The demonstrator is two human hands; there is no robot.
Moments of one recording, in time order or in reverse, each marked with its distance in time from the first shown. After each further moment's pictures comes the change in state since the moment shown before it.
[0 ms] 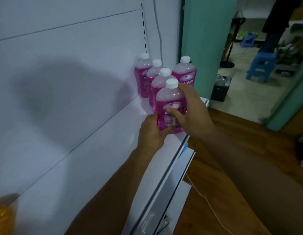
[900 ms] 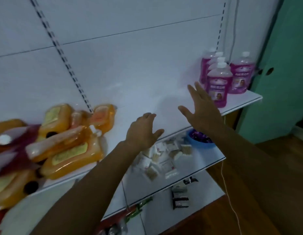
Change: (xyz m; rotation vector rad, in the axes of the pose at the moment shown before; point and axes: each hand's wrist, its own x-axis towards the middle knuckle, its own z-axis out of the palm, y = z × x) left_hand -0.257 0.044 -0.095 0.682 0.169 -0.297; right_hand -0.114 -0.077 -0.017 -0.106 -0.310 -0.316
